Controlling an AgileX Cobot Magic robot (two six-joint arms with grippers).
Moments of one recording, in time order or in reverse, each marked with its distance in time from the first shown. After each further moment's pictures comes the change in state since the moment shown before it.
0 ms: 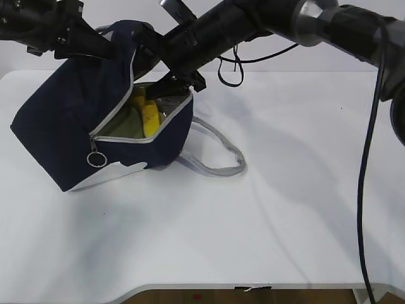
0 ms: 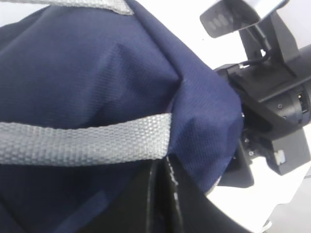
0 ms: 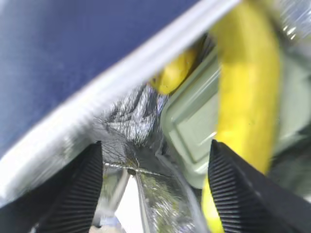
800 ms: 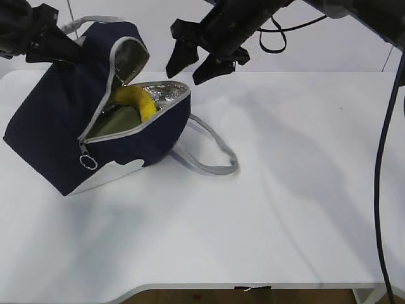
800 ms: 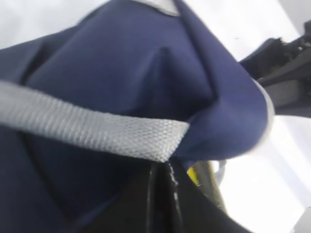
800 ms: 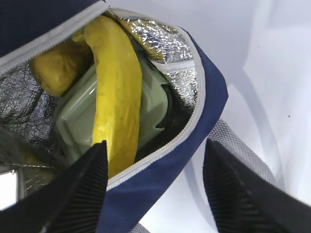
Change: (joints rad) left arm 0.086 0.000 0.000 0.091 -0.004 -0.032; right arm -0.074 0.000 -0.165 -0.306 0.165 -0.002
